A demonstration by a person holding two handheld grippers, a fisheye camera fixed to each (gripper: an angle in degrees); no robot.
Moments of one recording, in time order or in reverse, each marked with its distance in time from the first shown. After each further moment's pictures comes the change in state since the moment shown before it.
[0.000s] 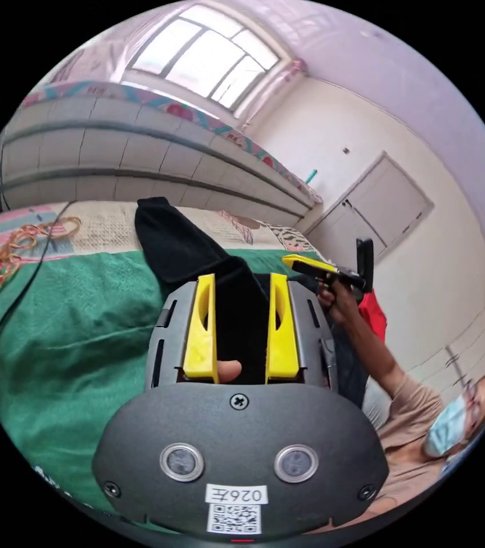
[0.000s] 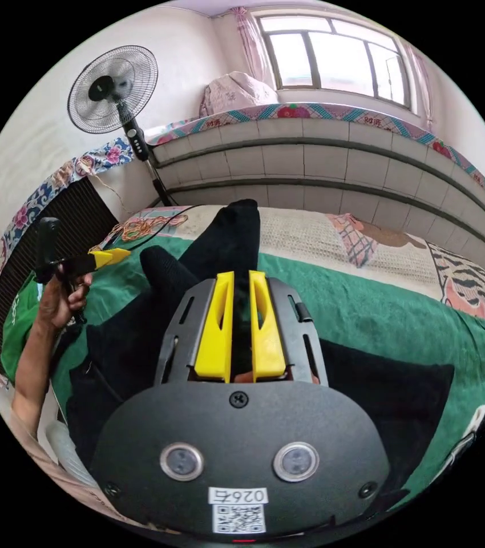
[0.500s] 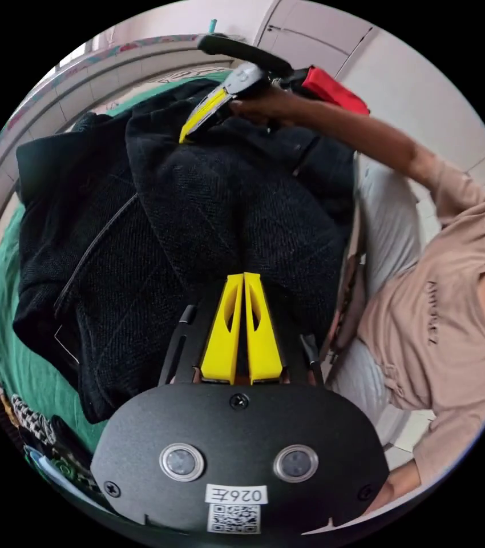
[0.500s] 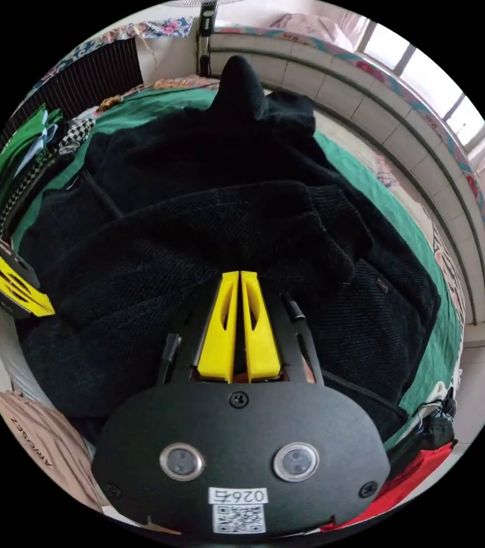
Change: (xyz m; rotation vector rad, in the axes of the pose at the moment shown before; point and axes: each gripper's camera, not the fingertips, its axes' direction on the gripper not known) left arm 0.293 0.236 -0.009 -0.706 -0.109 0.519; right arm -0.059 0.129 -0.049 -0.393 0.171 -0.326
